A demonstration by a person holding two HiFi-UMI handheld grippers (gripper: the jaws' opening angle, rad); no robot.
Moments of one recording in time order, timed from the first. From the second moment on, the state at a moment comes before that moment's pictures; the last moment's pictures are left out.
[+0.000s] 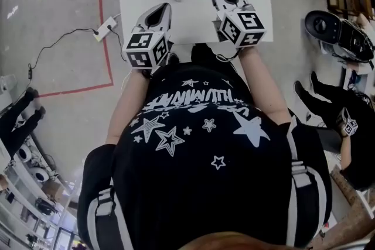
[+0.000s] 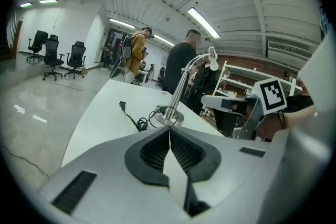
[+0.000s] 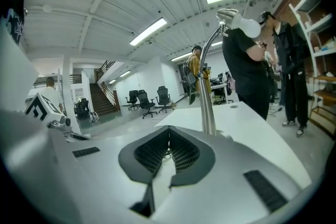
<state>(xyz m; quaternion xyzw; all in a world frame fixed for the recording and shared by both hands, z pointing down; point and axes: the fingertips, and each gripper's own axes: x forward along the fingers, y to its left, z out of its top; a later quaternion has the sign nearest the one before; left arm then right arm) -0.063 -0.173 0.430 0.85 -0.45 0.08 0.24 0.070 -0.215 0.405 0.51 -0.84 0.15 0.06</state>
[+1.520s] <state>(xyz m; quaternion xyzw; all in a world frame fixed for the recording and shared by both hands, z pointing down) -0.021 -0.222 0.553 0.74 -0.54 0.20 0.33 0.104 -0.257 0.467 0.42 -0.88 0.19 0.10</state>
